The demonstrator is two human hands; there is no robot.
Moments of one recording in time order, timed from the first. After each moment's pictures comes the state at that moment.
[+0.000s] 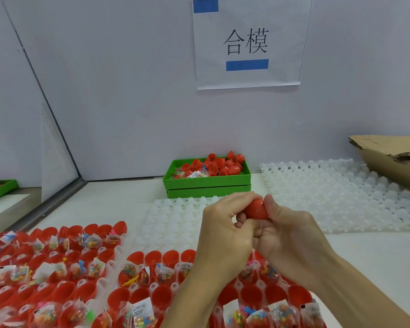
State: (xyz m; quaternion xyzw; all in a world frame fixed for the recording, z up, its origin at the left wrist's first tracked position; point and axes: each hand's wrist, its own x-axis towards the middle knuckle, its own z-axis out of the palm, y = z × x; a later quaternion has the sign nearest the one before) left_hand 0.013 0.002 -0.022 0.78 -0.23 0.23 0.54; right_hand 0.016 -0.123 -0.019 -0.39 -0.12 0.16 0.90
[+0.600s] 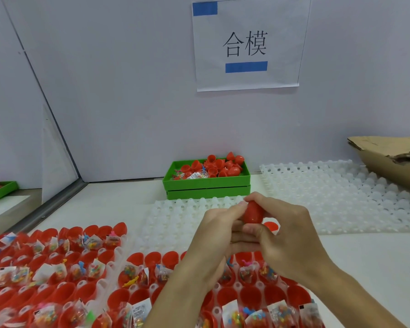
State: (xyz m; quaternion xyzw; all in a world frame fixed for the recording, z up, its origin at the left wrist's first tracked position) left_hand 0.019 0.007 -0.016 0.62 -0.04 -0.10 0.77; right_hand 0.023 -0.130 -0.035 -0.81 -0.27 -0.32 0.41
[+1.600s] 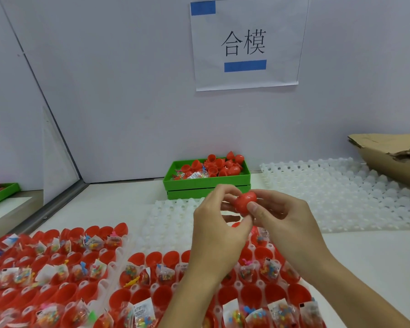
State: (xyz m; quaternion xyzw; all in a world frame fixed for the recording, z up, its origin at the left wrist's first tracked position) left_hand 0.022 0.005 -0.028 0.80 -0.14 0.26 0.53; right_hand 0.025 -0.126 -0.033 -0.71 -0.12 -0.18 0.67
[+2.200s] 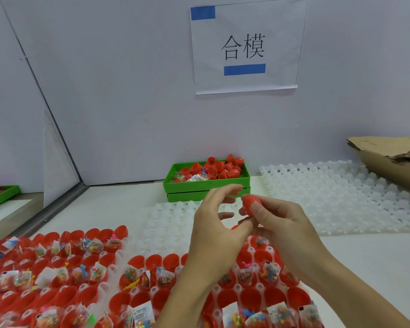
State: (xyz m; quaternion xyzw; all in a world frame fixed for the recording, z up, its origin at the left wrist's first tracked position) left_hand 0.021 0.009 -0.024 0.78 -0.18 0.22 0.55; right_hand 0.028 -0.127 -0.031 -0.64 -0.13 -0.07 0.75
